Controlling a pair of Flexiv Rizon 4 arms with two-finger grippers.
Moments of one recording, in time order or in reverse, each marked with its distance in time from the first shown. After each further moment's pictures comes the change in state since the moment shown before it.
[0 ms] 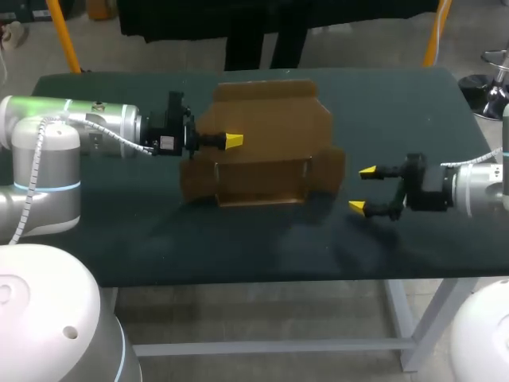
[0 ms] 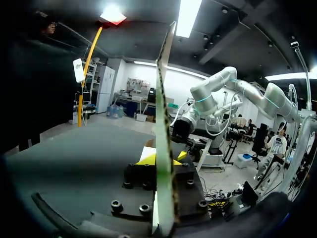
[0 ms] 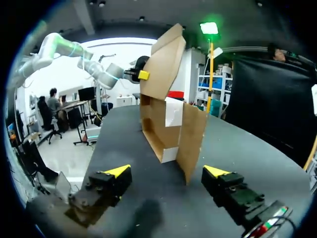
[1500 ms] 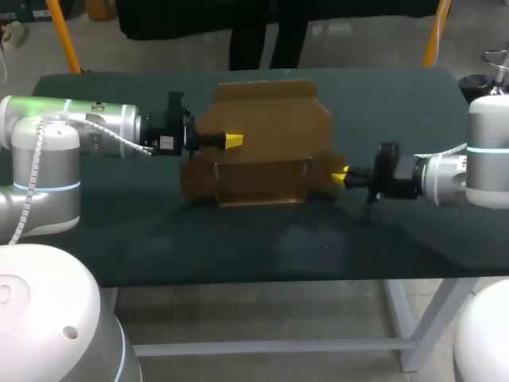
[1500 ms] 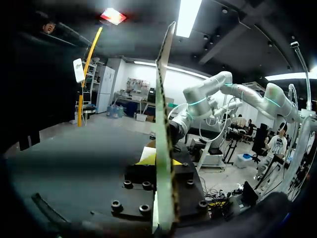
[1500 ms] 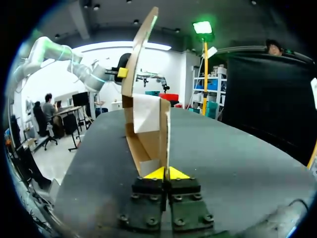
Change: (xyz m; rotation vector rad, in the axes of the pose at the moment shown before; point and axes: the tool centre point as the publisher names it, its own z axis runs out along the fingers) left arm 0.000 0.000 0.000 0.000 0.000 0.000; right arm -0.031 0.007 0.056 -0.045 -0.029 0.035
